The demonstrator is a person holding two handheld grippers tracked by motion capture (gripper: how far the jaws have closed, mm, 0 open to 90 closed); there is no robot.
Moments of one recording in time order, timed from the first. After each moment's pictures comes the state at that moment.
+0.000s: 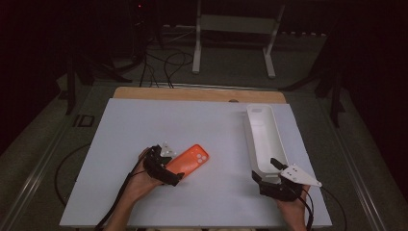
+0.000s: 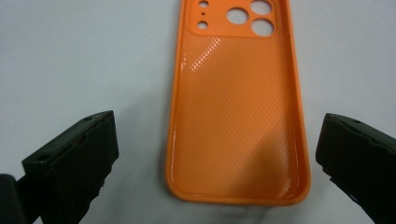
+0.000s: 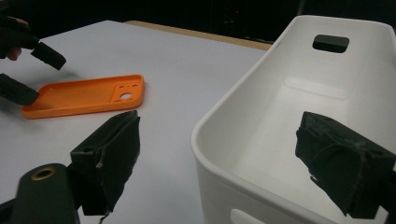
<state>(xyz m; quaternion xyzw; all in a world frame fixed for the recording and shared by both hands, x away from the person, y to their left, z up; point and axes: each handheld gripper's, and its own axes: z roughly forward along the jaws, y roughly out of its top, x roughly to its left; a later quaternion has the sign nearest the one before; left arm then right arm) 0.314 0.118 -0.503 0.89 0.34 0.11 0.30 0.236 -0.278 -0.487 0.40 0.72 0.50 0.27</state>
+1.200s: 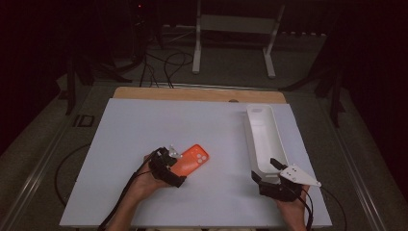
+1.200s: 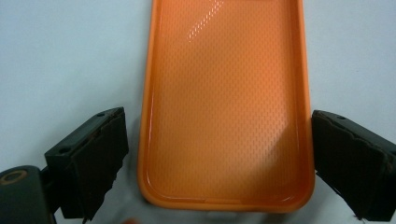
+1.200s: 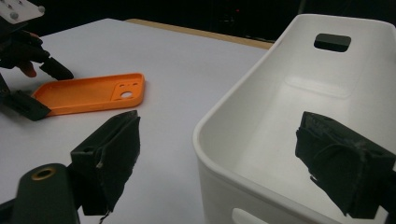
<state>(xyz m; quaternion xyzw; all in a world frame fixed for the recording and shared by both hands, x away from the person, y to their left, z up) 0.319 0.105 -0.514 0.90 0.34 0.08 0.24 0.236 -0.278 -0.487 0.40 0.72 0.50 0.27</state>
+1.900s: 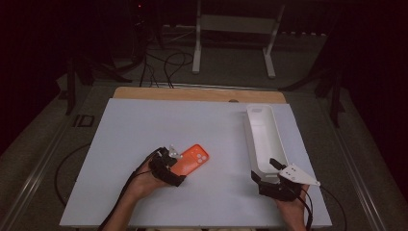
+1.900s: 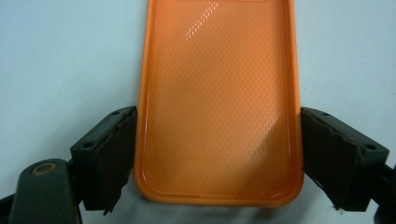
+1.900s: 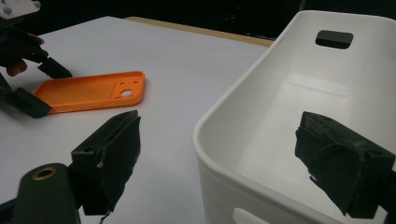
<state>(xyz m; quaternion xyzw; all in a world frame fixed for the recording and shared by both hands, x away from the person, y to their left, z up) 0.318 0.105 -0.511 0.91 0.33 0.08 0.25 0.237 -0.277 -0.488 0.40 0.72 0.50 0.26</state>
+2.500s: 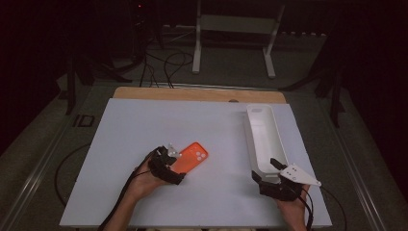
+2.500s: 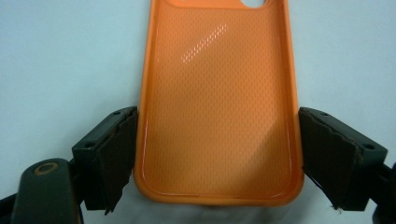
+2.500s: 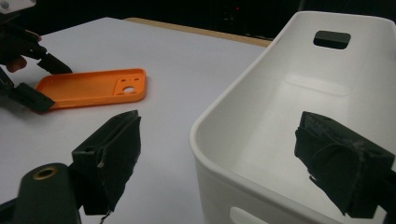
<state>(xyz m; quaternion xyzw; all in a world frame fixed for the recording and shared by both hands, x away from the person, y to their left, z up) 0.318 0.107 -0.507 0.90 0.35 0.11 0.26 0.237 -0.278 -0.488 0.40 0.72 0.50 0.26</state>
